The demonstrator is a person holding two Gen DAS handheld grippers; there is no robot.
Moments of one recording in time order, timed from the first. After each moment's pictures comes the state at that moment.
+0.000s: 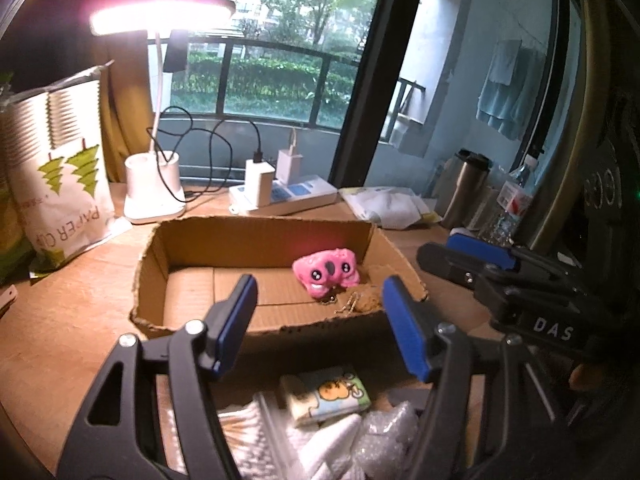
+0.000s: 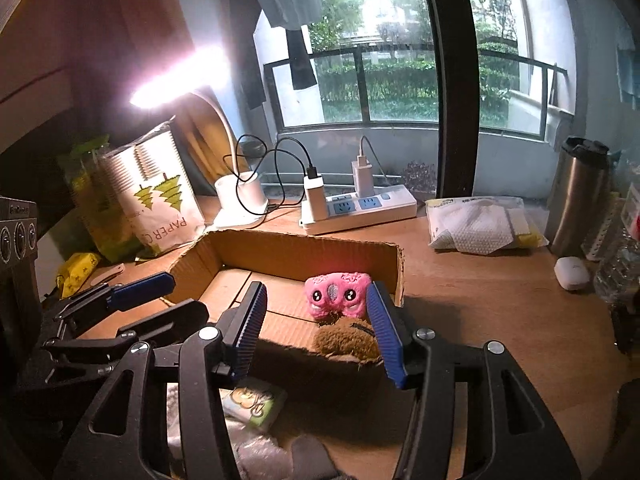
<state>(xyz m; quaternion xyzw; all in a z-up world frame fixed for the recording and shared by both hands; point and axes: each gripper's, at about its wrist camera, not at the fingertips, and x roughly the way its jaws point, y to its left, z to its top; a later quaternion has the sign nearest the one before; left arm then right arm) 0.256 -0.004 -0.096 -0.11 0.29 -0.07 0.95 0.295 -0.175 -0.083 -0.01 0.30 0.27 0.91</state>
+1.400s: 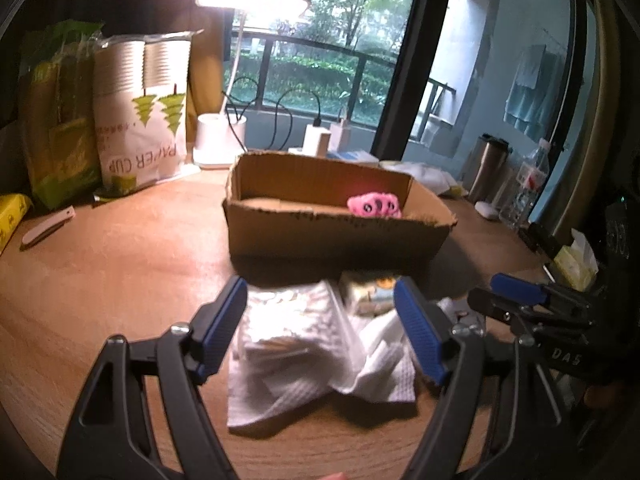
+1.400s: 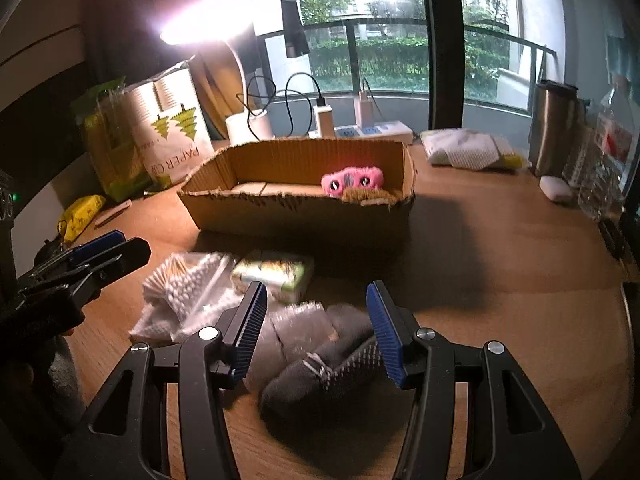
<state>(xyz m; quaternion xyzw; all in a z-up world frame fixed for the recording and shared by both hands) 0.161 0.023 -0.137 -0.11 0.30 -0.01 0.95 0.204 -0.180 -0.142 -0.03 0.35 0.24 0.90</state>
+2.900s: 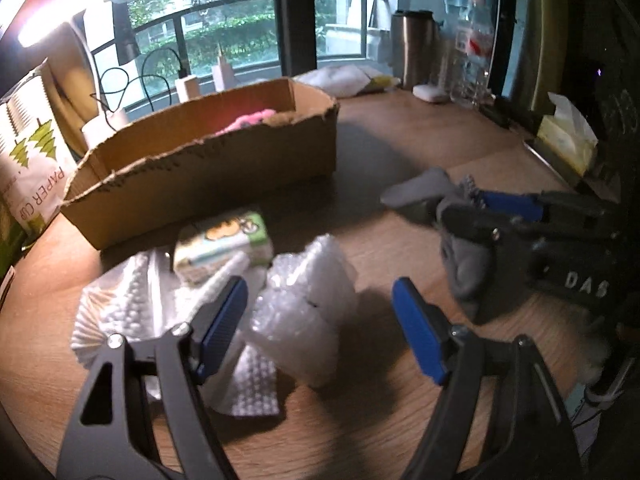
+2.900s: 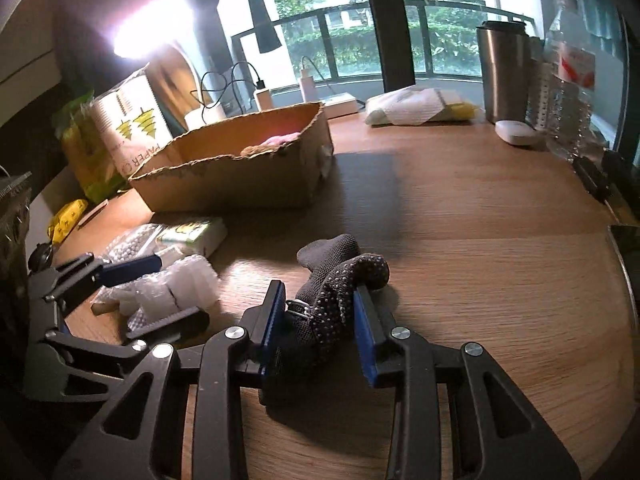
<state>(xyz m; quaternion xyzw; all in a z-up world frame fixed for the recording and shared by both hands) 0.206 -0.119 -0.179 0.05 0.39 -0.08 0.91 0.223 -0.270 -0.171 0.02 0.37 0.24 0.90</state>
